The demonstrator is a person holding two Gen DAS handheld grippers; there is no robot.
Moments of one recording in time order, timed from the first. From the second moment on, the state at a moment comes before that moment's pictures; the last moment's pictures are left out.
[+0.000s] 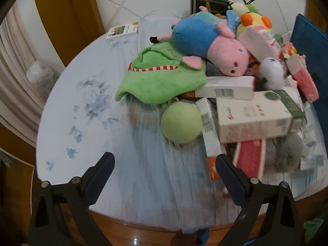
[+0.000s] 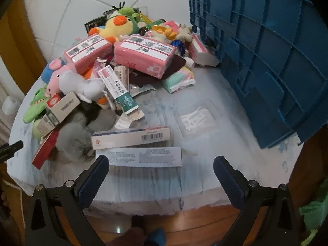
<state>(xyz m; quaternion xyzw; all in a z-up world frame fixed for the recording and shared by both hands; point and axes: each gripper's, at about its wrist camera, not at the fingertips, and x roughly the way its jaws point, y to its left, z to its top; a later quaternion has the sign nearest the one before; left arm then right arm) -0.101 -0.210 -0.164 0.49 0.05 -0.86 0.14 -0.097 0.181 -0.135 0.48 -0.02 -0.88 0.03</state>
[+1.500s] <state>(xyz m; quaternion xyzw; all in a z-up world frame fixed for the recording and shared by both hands) -0.075 -0.177 -0.208 0.53 0.07 -0.83 0.15 -0.146 0.132 -0.224 0.55 0.21 -0.78 0.20</state>
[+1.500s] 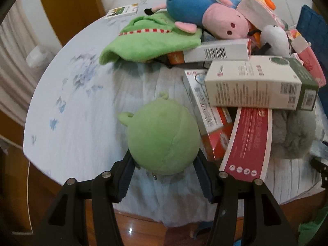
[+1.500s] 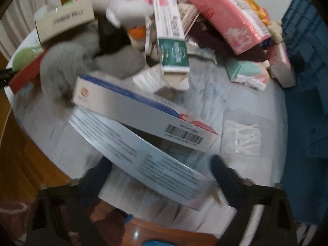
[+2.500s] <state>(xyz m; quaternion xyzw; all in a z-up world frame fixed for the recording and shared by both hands) -0.097 -0.131 -0.065 0.38 0.03 -0.92 0.11 -0.136 0.130 -0.105 0.45 0.08 -0.86 0.23</state>
